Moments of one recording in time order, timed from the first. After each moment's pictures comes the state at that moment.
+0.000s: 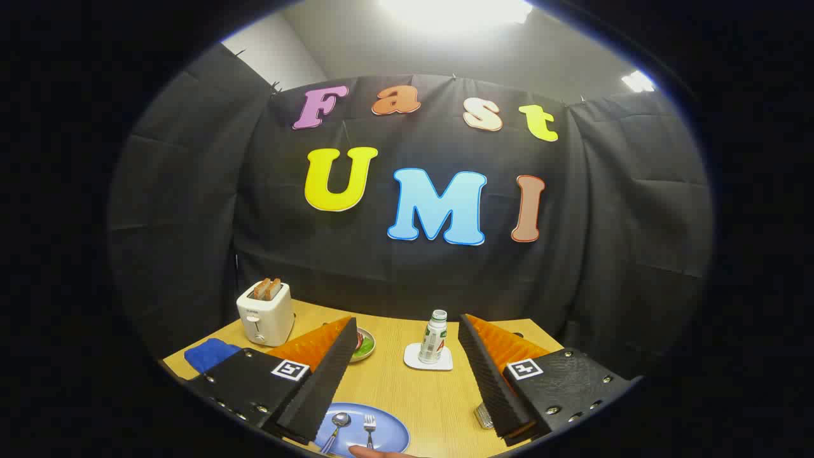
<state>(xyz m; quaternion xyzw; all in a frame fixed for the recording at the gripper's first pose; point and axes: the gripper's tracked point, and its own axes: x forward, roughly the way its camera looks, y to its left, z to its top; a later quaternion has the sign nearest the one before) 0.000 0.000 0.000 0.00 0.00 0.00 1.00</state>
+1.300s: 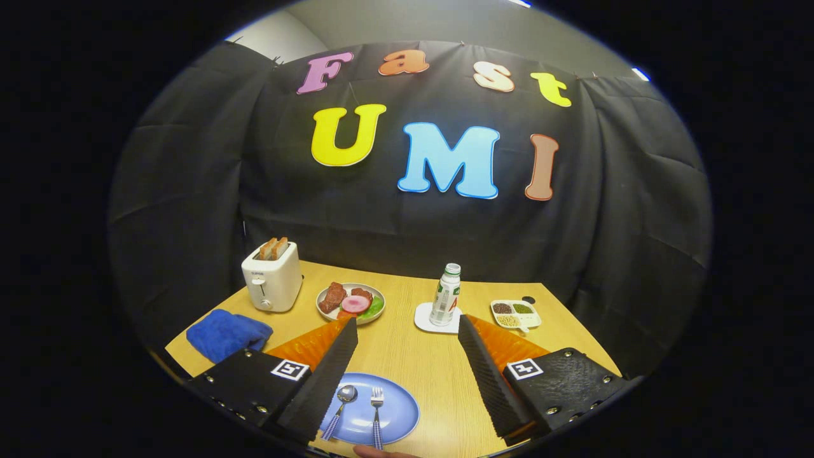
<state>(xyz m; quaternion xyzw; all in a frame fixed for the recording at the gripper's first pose) 0.001 0.022 -0.075 0.00 0.11 0.03 0.99</state>
